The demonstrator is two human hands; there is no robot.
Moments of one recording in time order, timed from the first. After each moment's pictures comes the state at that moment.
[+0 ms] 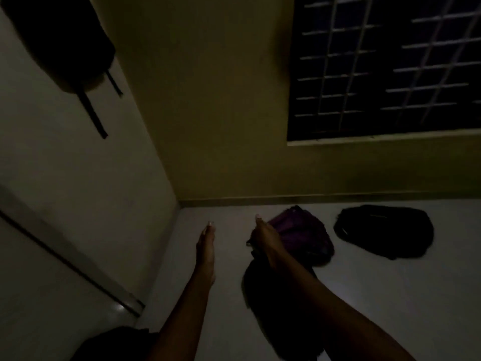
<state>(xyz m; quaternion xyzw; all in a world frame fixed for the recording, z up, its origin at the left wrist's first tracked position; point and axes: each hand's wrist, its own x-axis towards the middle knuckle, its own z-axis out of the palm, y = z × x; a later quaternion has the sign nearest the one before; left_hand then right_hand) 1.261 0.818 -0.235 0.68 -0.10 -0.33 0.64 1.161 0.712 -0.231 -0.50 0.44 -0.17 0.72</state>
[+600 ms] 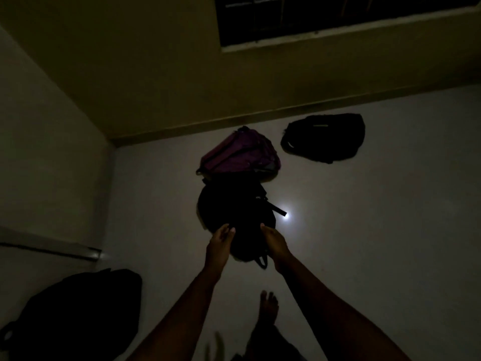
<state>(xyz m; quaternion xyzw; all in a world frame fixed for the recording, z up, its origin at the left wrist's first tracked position) 1.071 0.827 -0.355 0.77 -0.15 -0.47 0.39 0.957 0.755 -0.386 -0.36 0.63 -0.12 0.68</state>
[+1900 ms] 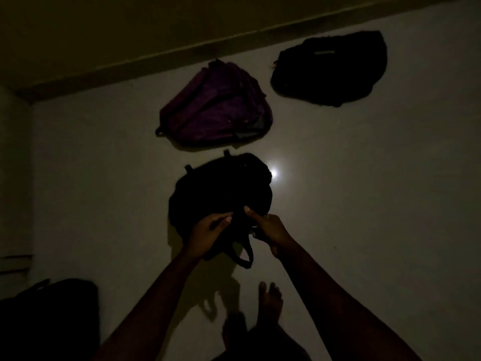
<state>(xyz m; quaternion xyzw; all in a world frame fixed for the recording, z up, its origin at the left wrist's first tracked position) 1.128 0.731 -0.608 0.71 -0.33 -0.55 0.28 0.978 0.668 -0.631 -0.30 0.60 -0.13 0.73</state>
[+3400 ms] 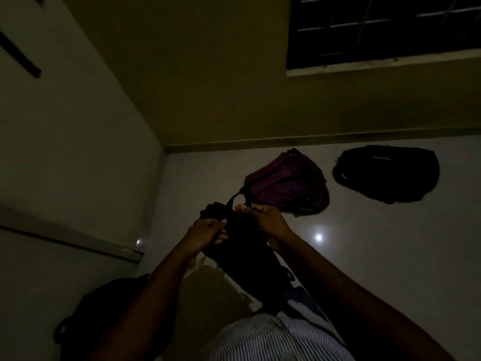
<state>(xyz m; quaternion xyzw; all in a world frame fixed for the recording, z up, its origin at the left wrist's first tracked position) 1.271 0.777 -0.245 0.77 -0.13 -0.49 0.39 1.155 0.670 -0.269 -0.44 0.41 -0.12 0.79</state>
